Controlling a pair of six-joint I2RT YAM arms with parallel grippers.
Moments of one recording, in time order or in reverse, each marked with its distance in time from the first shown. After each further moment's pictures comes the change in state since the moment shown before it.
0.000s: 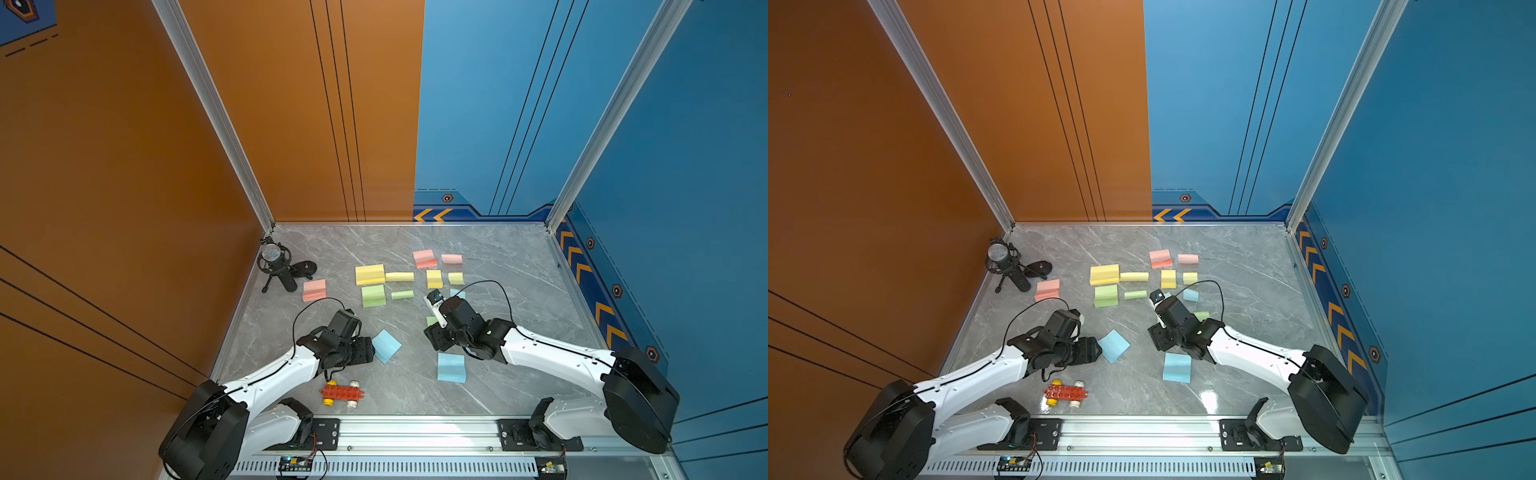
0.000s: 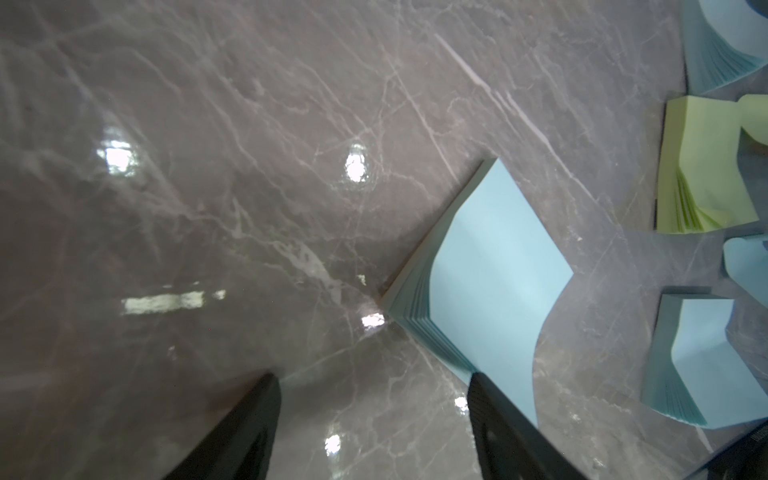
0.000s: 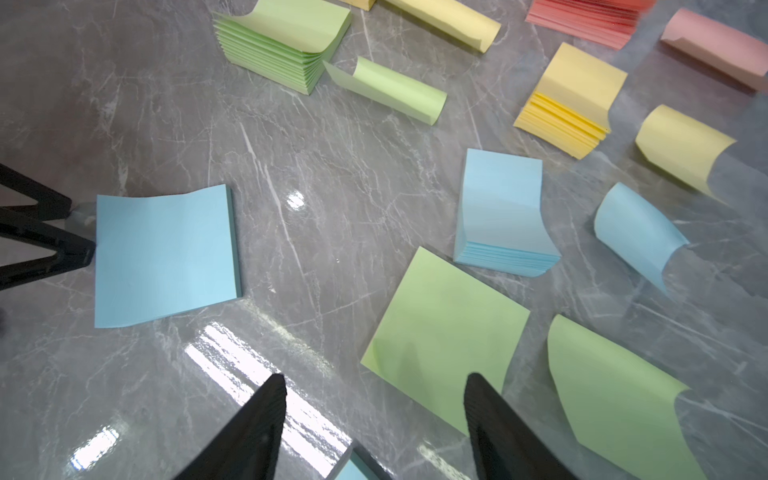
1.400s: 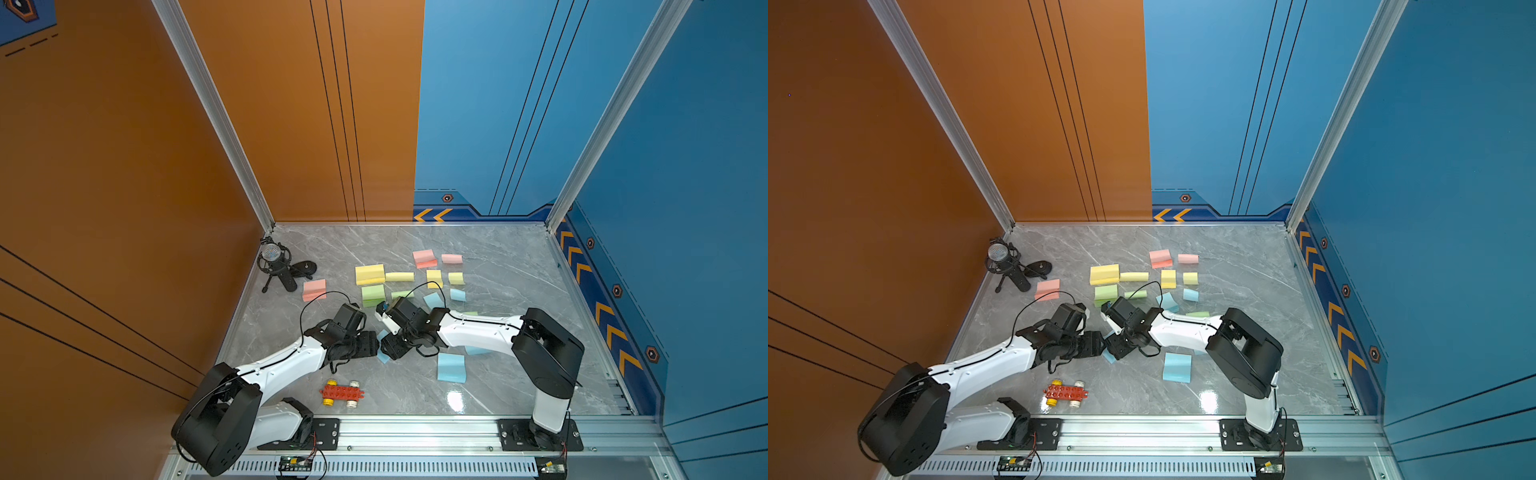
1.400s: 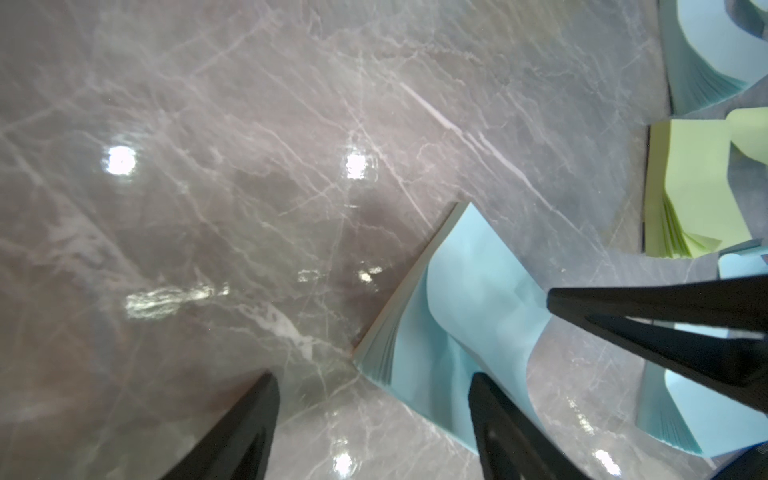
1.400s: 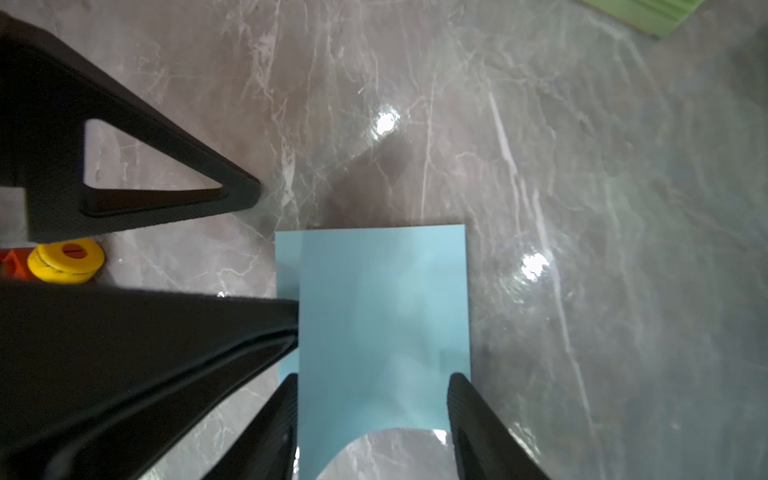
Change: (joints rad) left arm 0.000 0.105 0.059 0.052 0.000 0.033; right arm 0.126 0.472 0.388 -0.081 -0.257 0.091
